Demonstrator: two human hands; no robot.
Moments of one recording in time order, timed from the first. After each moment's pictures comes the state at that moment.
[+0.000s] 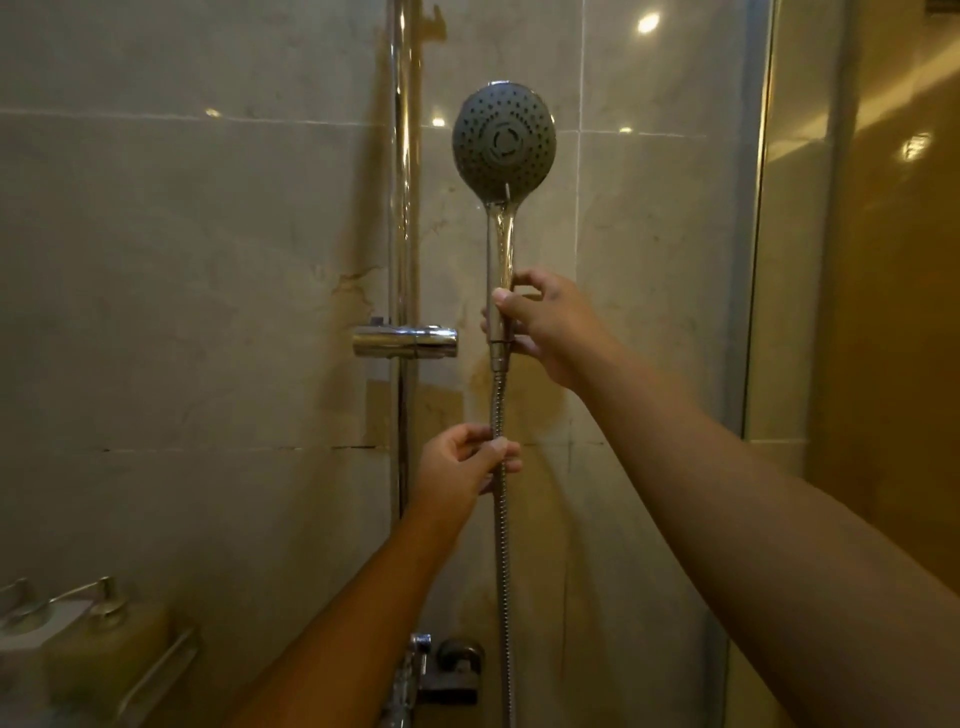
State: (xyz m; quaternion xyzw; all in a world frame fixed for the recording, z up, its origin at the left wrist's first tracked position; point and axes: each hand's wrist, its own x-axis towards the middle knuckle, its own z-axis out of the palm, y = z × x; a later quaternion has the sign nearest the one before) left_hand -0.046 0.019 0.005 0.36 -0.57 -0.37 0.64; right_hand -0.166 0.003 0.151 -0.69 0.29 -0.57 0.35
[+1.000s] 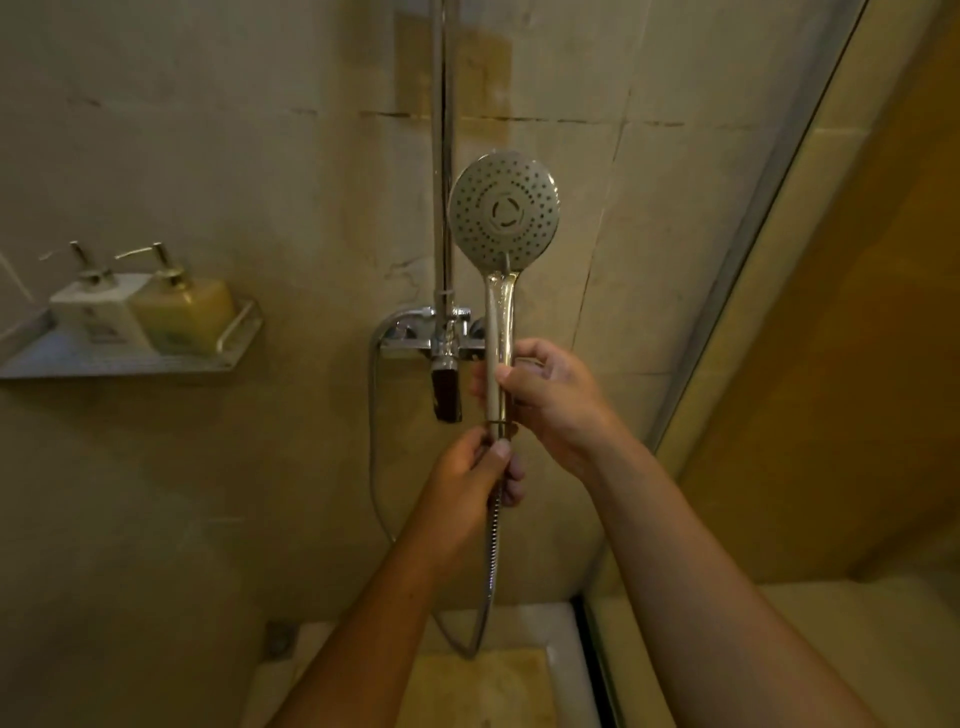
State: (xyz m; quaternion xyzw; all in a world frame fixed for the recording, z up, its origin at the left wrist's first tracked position) left_hand -0.017 0.217 -0.233 0.41 -0.48 -0.55 0.55; right_hand -0.132 0.162 -0.167 -0.51 0.34 -0.49 0.62
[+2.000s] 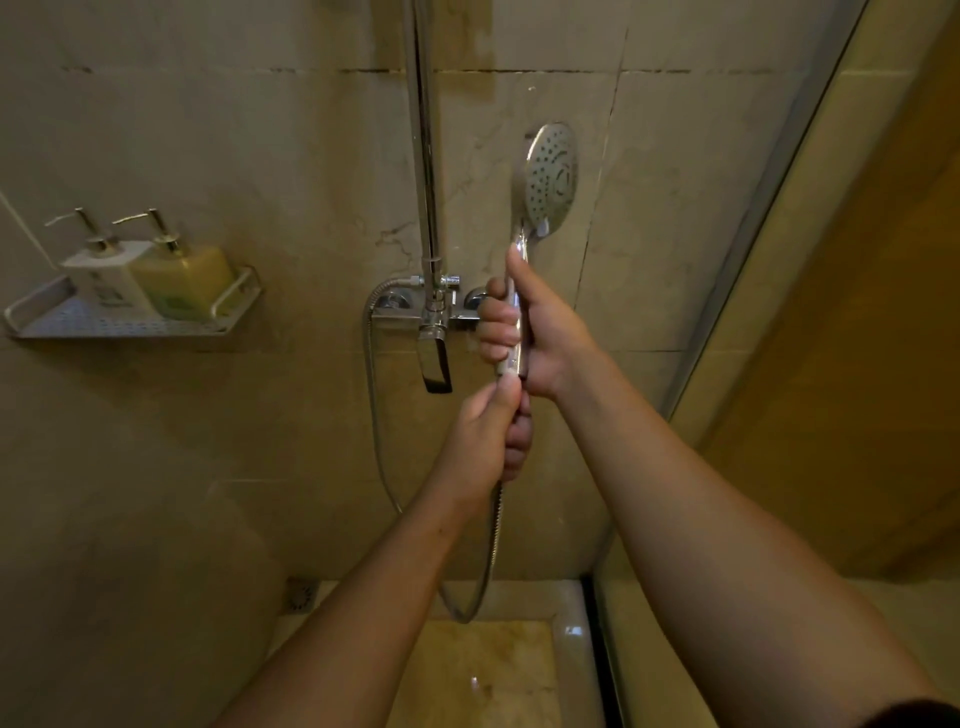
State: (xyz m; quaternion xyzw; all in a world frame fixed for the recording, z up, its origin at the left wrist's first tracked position) left_hand -0.074 0.198 -0.227 0.42 -0.46 -0.56 0.55; right_hand -0.148 0.115 -0.152 -0.36 0.24 -0.41 0.81
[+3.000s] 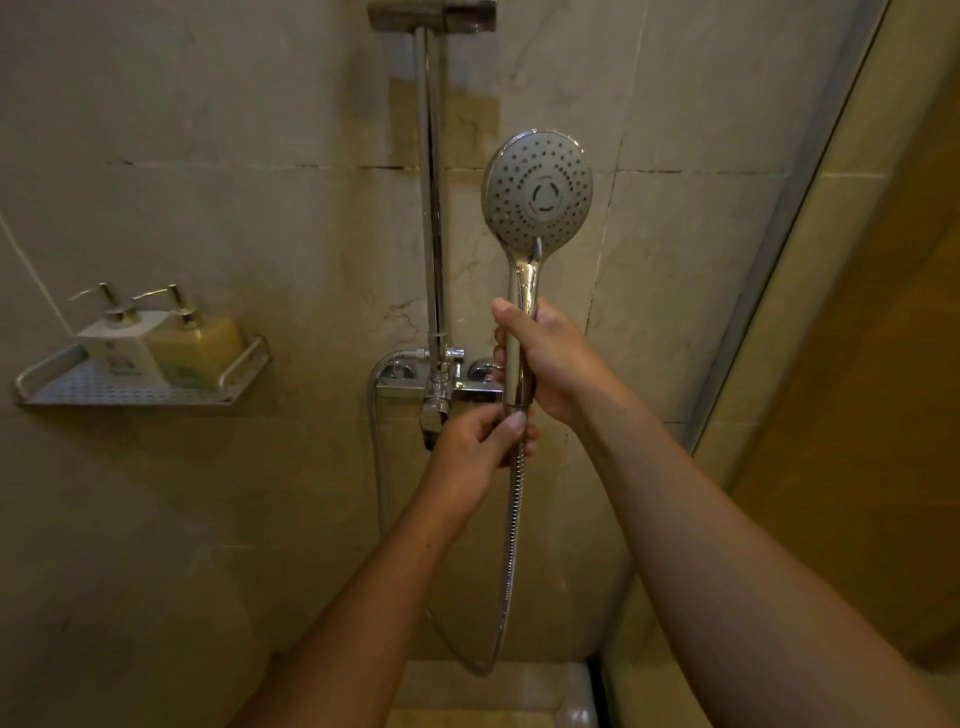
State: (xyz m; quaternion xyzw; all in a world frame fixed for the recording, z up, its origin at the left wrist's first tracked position) left_hand -0.050 0.143 -0.207 0.44 -0.52 -0.46 0.57; right_hand -0.149 0.081 -0.115 -0.57 0.36 -0.47 0.57
